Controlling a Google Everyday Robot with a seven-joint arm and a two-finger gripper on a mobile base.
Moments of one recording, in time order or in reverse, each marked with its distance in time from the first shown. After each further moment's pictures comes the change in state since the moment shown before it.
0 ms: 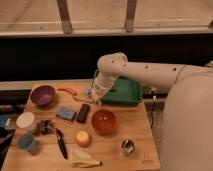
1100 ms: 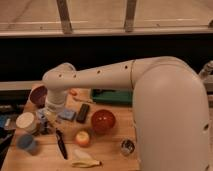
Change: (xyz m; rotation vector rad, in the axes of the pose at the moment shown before) arm -0.054 0.198 0.044 -0.140 0.039 -0.488
